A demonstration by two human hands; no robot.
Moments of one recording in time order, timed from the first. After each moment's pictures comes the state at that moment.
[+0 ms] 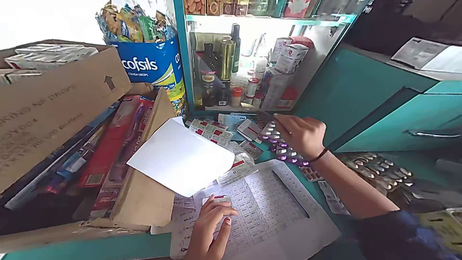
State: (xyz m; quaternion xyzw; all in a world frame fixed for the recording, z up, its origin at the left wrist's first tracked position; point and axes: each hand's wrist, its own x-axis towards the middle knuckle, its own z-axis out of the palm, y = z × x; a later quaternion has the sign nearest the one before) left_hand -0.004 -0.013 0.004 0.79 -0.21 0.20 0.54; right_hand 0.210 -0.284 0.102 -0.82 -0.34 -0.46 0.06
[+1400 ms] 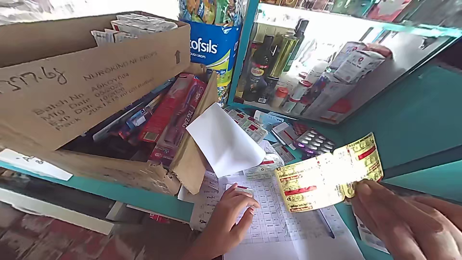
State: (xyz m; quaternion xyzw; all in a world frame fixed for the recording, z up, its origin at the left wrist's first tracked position) left_hand -0.007 -0.017 0.005 0.79 -0.20 0.22 0.54; right_hand 0.071 -0.286 0.131 -0.70 -0.45 -0.55 -0.07
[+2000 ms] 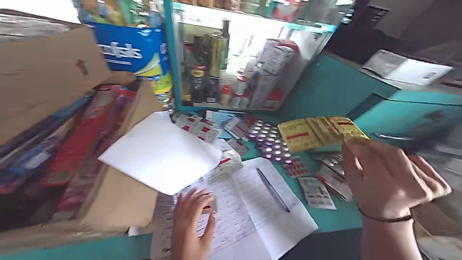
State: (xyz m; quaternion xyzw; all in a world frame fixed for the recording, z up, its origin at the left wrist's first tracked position) left_hand -0.005 -0.025 -0.002 0.85 -0.10 0.30 0.42; right_hand 0.079 -0.347 0.138 -0.78 -0.19 -0.59 -0.12
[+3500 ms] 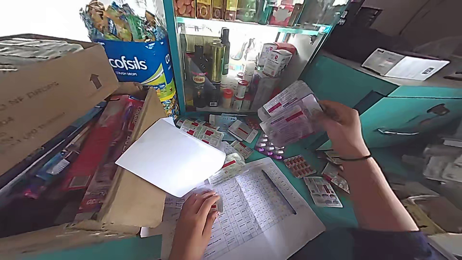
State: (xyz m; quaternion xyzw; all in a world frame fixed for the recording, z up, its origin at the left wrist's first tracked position) left_hand 0.007 -0.004 -0.003 0.88 -0.16 0.25 0.36; right_hand 0.177 -0.350 0.154 -0.88 -0.10 -0.25 0.39
